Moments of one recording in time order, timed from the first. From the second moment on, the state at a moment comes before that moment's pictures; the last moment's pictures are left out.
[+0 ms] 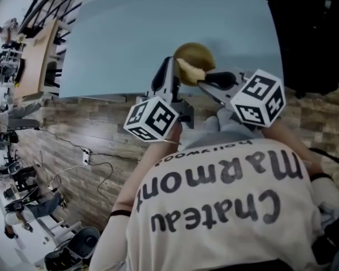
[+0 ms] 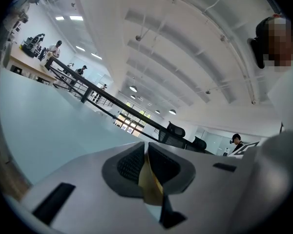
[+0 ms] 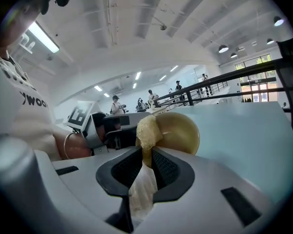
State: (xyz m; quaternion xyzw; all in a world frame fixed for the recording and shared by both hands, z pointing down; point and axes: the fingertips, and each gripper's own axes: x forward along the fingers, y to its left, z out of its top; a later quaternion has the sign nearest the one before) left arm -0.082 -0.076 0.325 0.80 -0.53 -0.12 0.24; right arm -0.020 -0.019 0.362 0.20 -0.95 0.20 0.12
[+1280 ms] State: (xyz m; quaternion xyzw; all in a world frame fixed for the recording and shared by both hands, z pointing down) left arm -0.138 -0.058 0.355 0.79 -0.52 -0.13 0.30; right arm -0.053 0.003 0.403 0.18 -0.92 0.15 0.30
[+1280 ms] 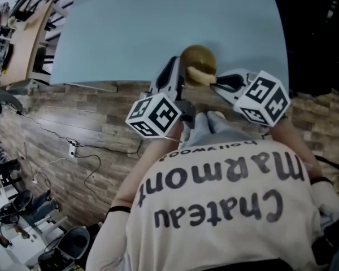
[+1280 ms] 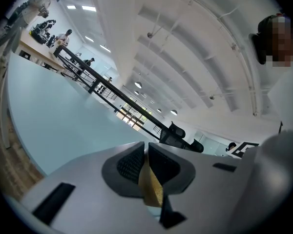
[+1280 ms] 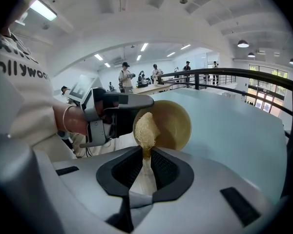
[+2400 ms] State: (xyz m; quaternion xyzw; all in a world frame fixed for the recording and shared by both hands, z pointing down) left arm -0.128 -0.094 0.336 0.82 -0.47 -0.13 0.30; right arm -0.005 -0.082 0.383 0.28 -0.89 0.17 0.32
